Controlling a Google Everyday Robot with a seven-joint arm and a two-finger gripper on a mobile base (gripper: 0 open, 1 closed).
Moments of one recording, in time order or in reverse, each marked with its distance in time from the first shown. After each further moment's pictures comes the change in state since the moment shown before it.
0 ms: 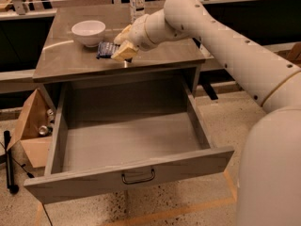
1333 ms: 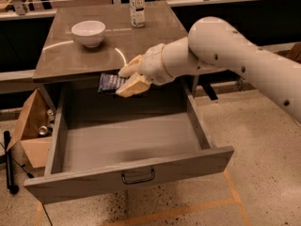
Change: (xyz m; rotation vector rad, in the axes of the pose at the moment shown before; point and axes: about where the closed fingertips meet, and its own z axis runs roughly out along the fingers) arm -0.009 0.134 -0.074 -0.115 -0.043 0.090
